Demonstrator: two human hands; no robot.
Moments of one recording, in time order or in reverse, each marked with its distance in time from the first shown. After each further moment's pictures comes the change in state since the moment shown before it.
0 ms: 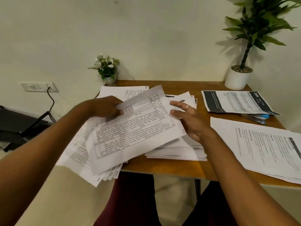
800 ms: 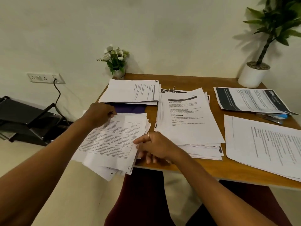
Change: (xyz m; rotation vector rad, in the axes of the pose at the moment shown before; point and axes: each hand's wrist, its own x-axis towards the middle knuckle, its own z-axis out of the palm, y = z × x) left_hand 0.012 -0.122 0.056 0.338 0.398 -0.028; right_hand -0.009 0.086 0.118 -0.640 -0.307 0.205
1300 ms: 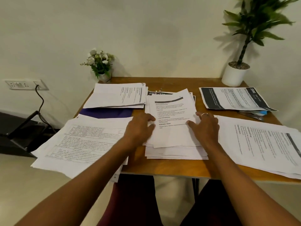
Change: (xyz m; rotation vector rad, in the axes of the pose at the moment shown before) left_hand 0.006 0.197 0.029 -0.572 0.049 -0.021; right_hand -0.023 0.081 -0.156 -0.456 1.095 0.119
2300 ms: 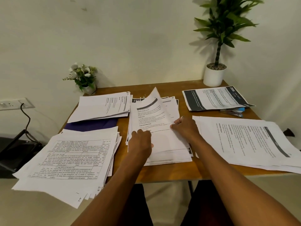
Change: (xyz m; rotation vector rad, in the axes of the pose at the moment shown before) left_hand -0.015 0.066 0.044 0.407 -0.135 -0.106; right_hand 0.021 -0.001 -0.016 0.190 -0.299 0.118
